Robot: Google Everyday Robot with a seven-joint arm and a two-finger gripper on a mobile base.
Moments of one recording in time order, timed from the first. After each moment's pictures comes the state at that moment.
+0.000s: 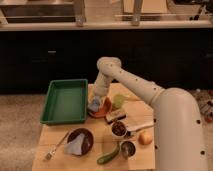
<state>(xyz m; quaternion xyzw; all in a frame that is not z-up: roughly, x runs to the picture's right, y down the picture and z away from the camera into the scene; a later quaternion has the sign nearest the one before) -0.049 0.080 0.831 -0.27 -0.39 -0.46 0.75</state>
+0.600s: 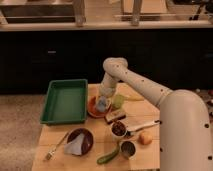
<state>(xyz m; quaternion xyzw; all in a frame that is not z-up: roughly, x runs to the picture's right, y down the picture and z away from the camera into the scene) -0.013 0.078 0.839 -0.29 -0.35 -0.43 0.78</state>
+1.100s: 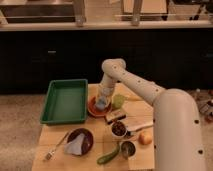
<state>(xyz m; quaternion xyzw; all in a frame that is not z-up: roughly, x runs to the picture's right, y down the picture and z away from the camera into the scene) -0.024 0.074 0.874 -0.27 -0.34 -0.44 0.78</state>
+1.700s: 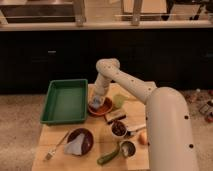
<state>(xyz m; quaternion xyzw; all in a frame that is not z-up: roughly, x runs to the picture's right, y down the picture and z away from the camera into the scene) -0.060 0.069 0.875 -0.25 -0.36 -0.47 0.76</state>
